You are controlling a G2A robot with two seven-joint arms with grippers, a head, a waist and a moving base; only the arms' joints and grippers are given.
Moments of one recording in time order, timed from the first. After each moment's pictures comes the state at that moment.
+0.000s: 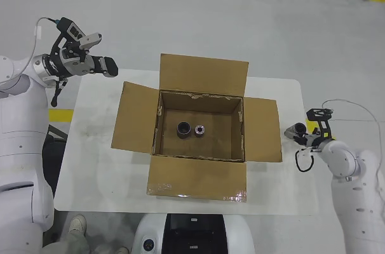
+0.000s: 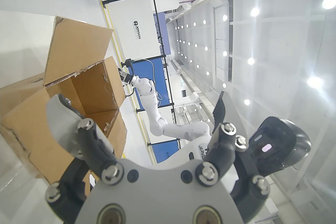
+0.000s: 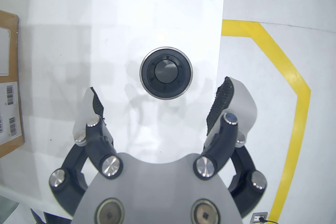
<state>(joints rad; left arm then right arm) 0.68 -0.98 -1.54 -1.07 -0.54 -0.02 -1.46 -1.29 -1.16 1.65 -1.47 -1.04 -0.21 0.85</state>
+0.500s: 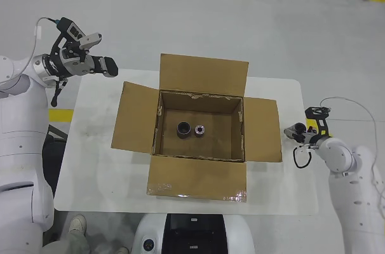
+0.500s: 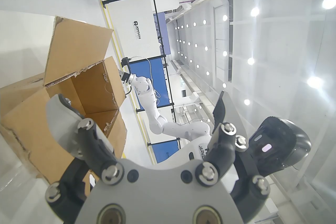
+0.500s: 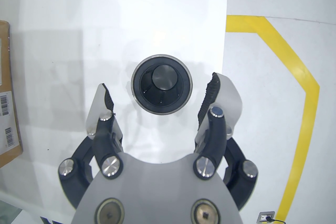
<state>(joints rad) 0.68 -0.98 -1.54 -1.07 -0.54 -0.02 -1.46 -1.24 -1.16 1.61 -1.38 -1.02 -0.20 0.82</state>
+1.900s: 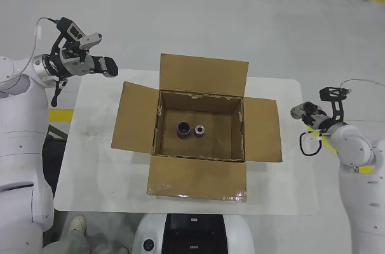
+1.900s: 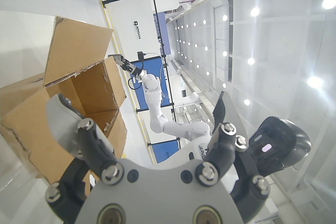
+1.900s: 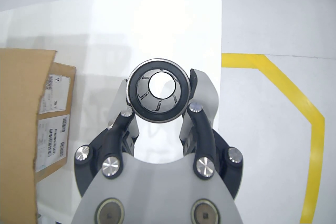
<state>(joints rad) 0.68 -0.98 -1.54 -1.07 -0.54 -0.02 -1.46 -1.24 -1.13 1.66 -1.59 -0.88 -0.17 0.80</state>
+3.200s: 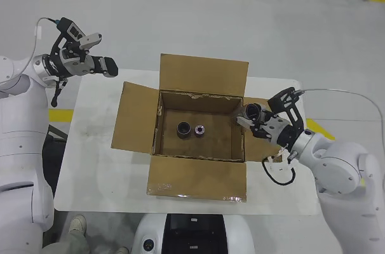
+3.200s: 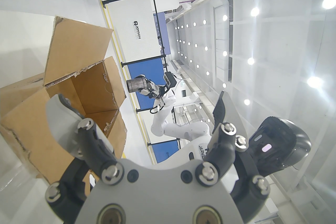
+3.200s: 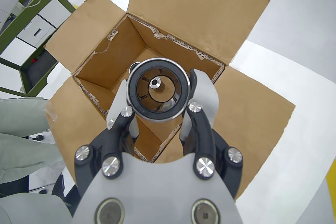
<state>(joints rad) 0.68 -0.98 -1.54 -1.07 -0.54 -0.02 -1.46 -1.34 -1.12 1.42 -2.11 -0.66 -0.22 0.88</state>
